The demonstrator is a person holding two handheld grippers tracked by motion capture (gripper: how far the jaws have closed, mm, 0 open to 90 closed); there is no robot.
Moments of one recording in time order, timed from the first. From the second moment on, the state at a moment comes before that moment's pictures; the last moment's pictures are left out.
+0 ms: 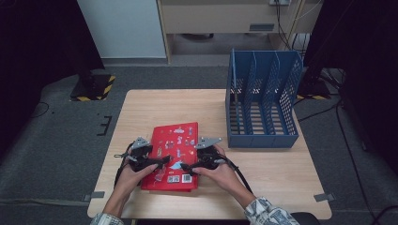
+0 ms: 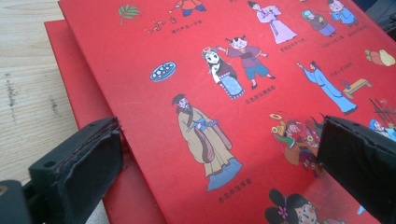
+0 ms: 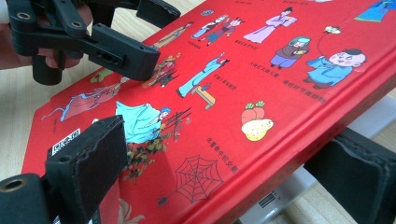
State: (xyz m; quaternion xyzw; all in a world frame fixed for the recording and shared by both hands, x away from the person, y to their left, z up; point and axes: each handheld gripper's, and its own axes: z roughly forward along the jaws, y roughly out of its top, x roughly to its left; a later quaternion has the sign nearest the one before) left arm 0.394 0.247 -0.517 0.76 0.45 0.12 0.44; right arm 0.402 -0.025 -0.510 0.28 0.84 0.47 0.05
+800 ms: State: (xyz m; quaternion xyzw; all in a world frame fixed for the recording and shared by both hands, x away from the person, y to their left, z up) left arm 0.396 0.250 -0.516 0.76 0.46 0.11 0.44; right arm 0.405 -0.025 -0.513 0.29 0.84 0.47 0.04
